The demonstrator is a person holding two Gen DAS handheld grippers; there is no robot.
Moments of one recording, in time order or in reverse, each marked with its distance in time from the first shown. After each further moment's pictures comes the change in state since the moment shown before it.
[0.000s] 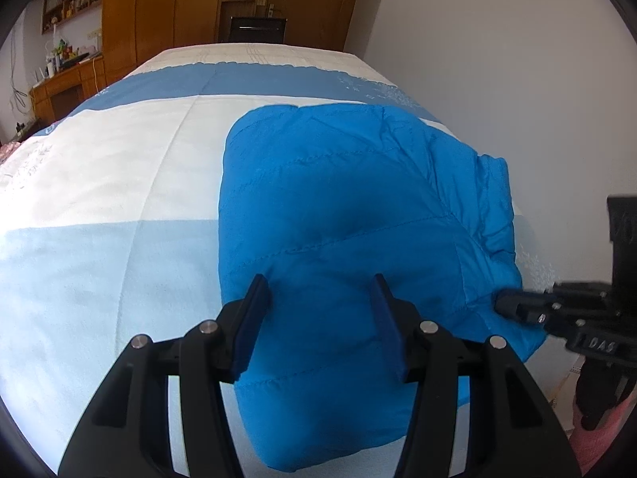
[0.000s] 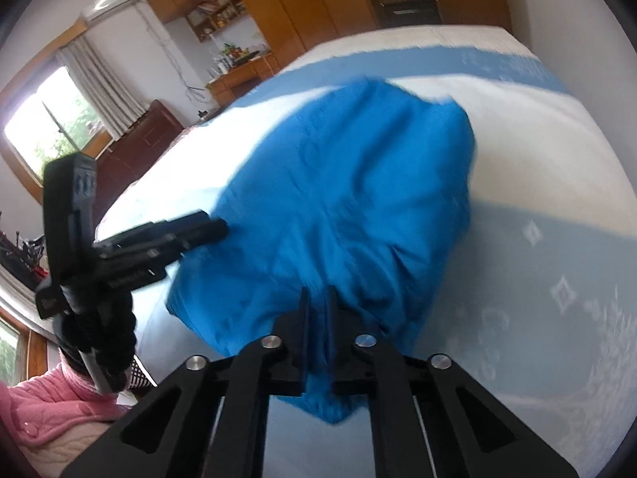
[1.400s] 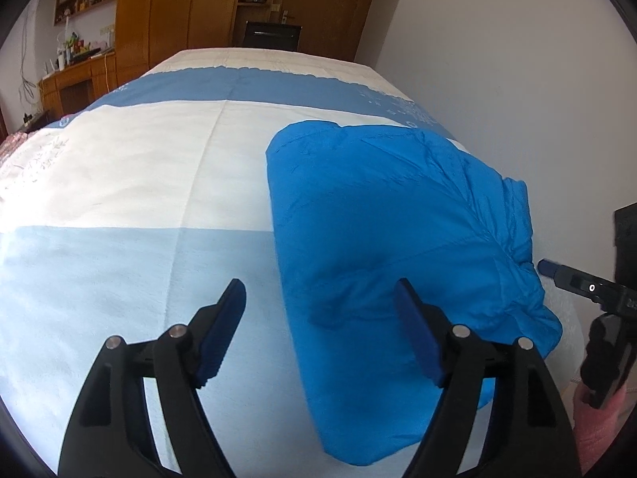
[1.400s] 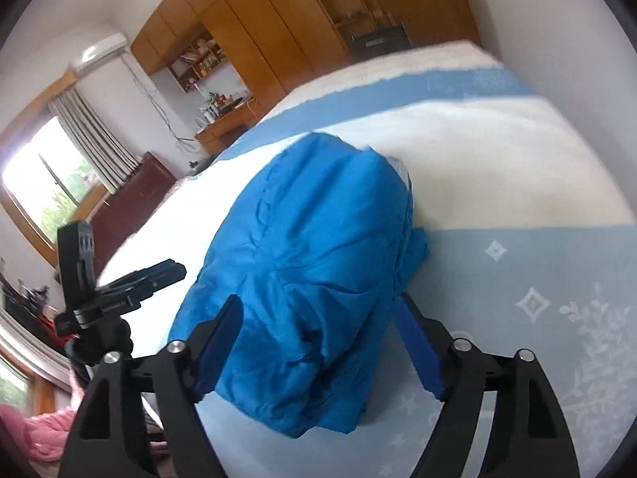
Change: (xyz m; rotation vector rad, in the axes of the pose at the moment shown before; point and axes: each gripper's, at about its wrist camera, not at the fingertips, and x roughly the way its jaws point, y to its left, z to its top) left arm -0.016 0.055 0.009 -0.044 -0.025 -0.011; right arm -0.021 -0.034 0.011 0.136 -0.140 0.066
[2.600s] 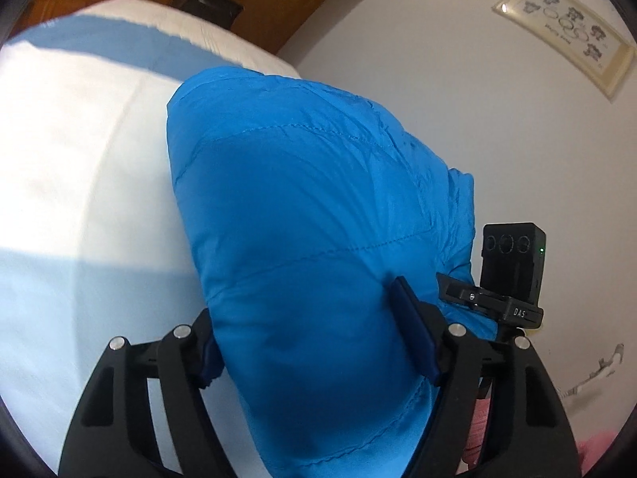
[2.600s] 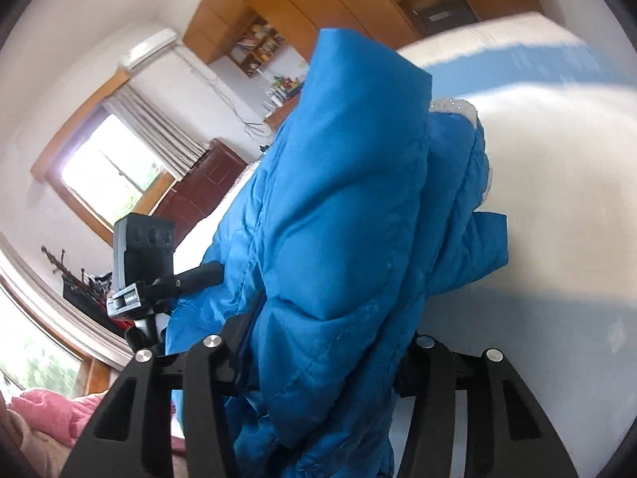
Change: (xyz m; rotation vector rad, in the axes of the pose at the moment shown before) left arm 0.047 0.034 0.036 -0.153 -0.007 -0.505; right arm 0.075 0.015 0.063 -0.129 0.044 0.240
